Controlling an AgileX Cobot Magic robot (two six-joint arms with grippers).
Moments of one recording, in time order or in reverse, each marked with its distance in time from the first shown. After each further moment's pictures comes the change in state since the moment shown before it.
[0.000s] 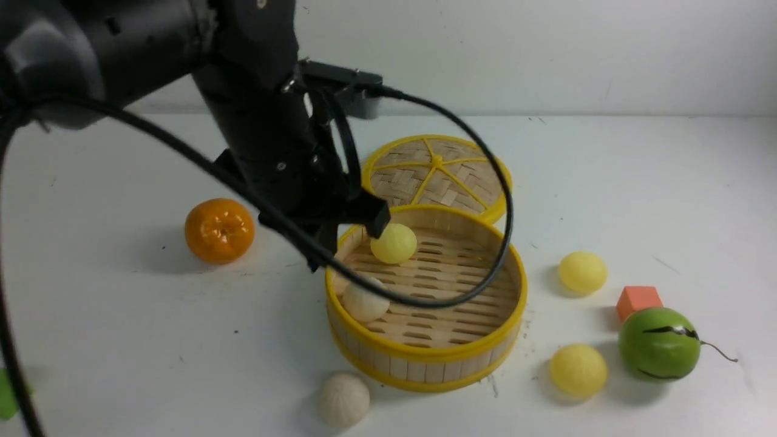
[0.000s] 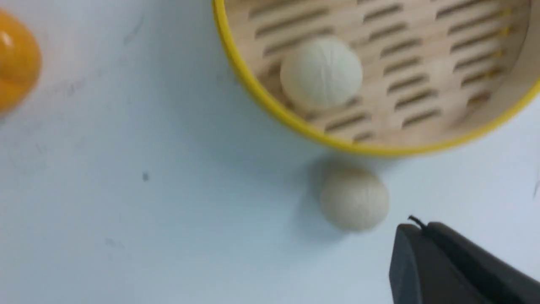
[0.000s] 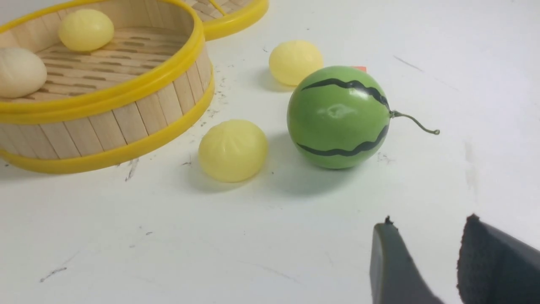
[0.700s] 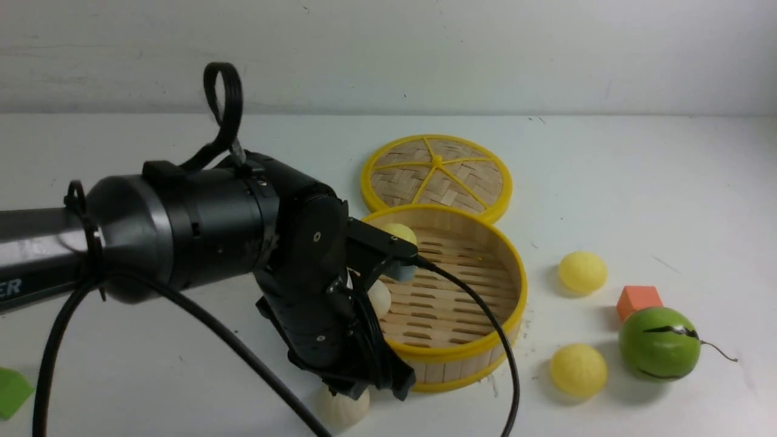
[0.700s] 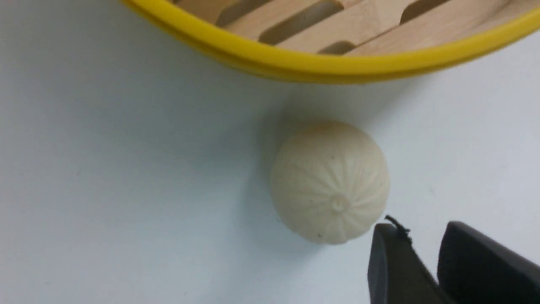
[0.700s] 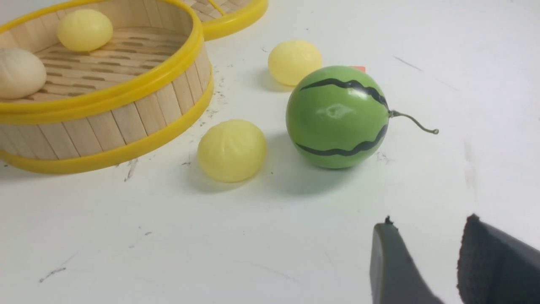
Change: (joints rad) right arm 0.000 0.000 0.000 0.000 0.000 0.000; left arm -0.138 0.058 0.335 0.033 -0.401 -0.026
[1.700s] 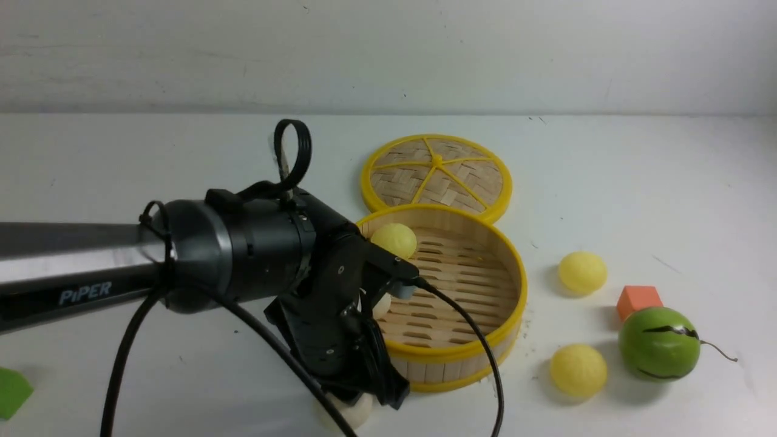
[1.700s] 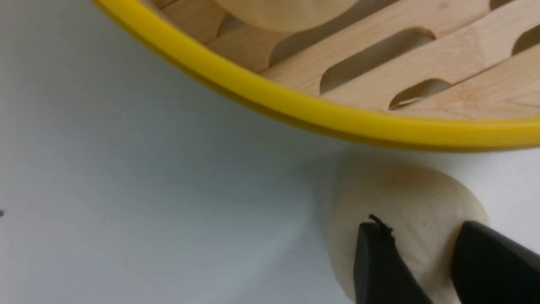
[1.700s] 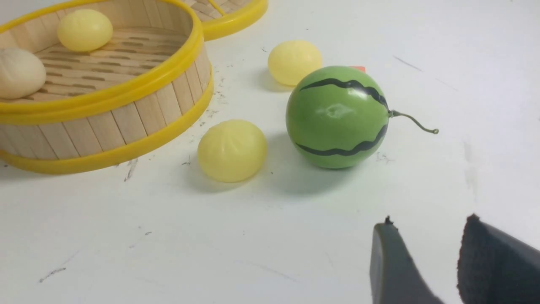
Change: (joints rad) right arm 0.000 0.000 0.000 0.000 0.000 0.000; left arm 0.000 0.115 0.000 0.109 -0.064 -0.053
